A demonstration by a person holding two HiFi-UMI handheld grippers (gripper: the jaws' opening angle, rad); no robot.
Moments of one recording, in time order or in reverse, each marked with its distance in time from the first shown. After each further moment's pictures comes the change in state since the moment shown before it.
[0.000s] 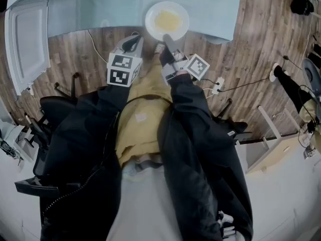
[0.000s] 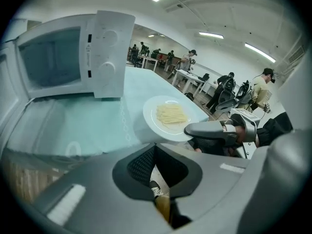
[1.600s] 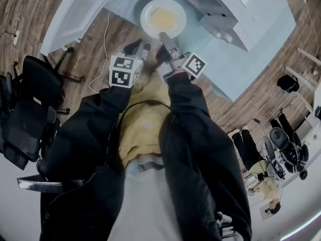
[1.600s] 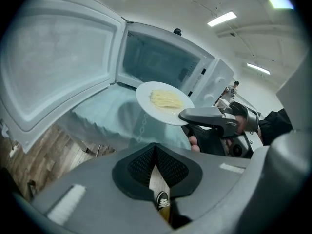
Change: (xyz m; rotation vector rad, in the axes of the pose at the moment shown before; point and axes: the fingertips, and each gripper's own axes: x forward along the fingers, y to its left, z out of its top) left arm -0.102 0.204 -0.029 -0.460 -0.181 0.279; right arm 0.224 0.082 -0.159 -0.174 0.530 0.025
